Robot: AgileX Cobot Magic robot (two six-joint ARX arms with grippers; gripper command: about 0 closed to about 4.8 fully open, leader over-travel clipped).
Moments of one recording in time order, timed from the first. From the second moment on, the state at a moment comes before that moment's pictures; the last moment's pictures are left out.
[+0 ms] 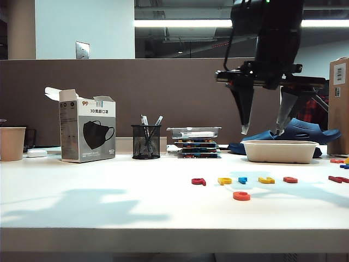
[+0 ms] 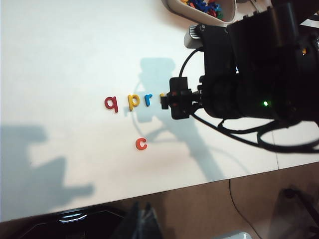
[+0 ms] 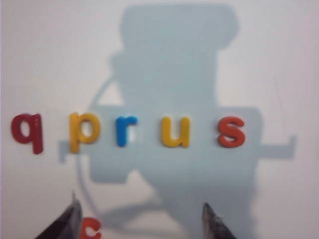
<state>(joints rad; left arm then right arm) -0.96 1.42 1.86 -1.22 -0.22 -0.84 0.41 1.80 1.51 -0.96 0.05 0.34</state>
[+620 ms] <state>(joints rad) -0.96 1.42 1.86 -1.22 -0.22 -0.84 0.40 1.97 1.51 -0.91 0.05 0.31</state>
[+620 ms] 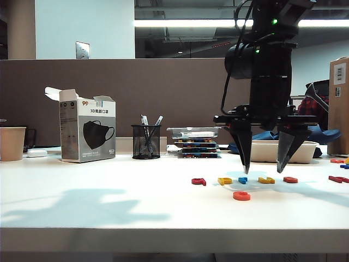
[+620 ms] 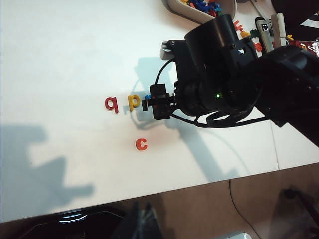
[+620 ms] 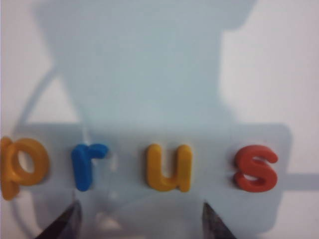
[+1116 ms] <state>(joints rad) -0.96 1.42 1.86 -1.22 -0.22 -0.84 0.36 1.97 1.51 -0.88 0.05 0.26</state>
